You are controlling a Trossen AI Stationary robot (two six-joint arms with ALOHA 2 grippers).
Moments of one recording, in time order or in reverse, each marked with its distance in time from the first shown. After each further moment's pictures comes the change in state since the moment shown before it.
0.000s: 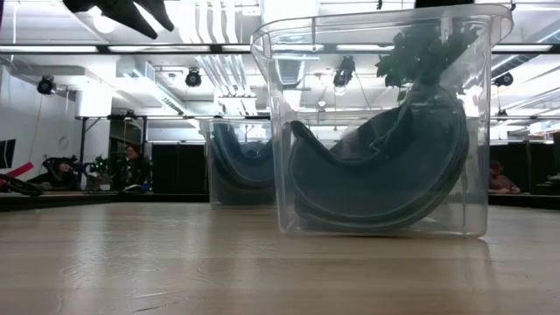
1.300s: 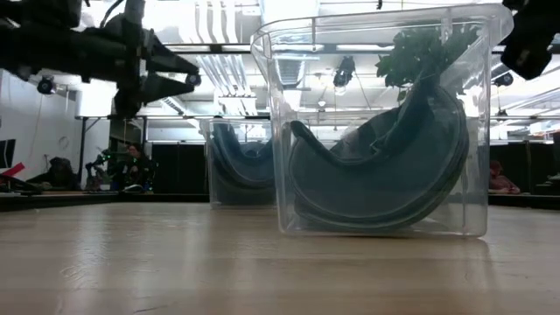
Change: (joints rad) left arm 0.256 -0.316 -1.021 1.939 0.507 0.852; right arm 0.003 -1.185 -0.806 0.450 -0.154 -0.173
